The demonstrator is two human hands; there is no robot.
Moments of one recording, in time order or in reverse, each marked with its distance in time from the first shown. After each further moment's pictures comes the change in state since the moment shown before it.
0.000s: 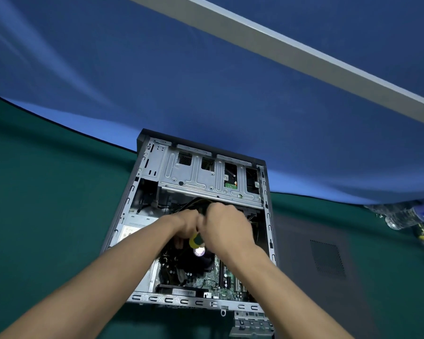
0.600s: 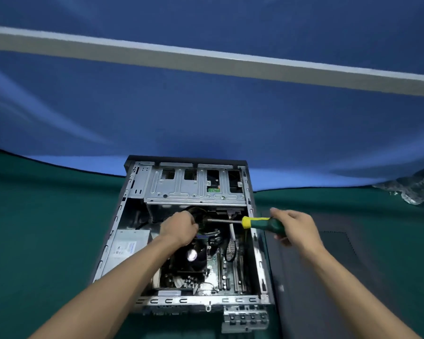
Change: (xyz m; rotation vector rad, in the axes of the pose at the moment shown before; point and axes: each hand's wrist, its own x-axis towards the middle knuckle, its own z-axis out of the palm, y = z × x) left_hand -0.057 0.071 0.001 0.162 0.451 -0.213; right_hand -0.024 0.189 -0.001 1.148 0.253 0.388
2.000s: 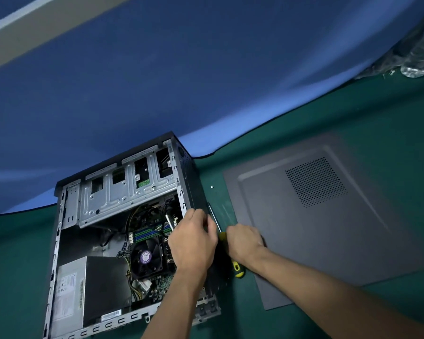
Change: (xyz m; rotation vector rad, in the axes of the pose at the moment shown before) left_hand -0.049 0.170 0.099 0.172 0.484 0.129; right_hand 0.062 0.157 0.015 -0.944 -0.482 -0.237
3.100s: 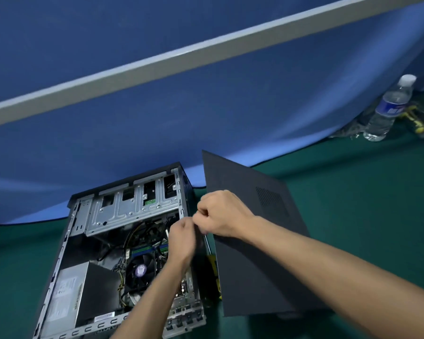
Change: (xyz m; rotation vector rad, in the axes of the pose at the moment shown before) left_hand 0.013 0.012 -0.038 -0.875 -0.170 -0.448; right_hand -0.059 -0.022 -0.142 0.161 0.535 -0.560
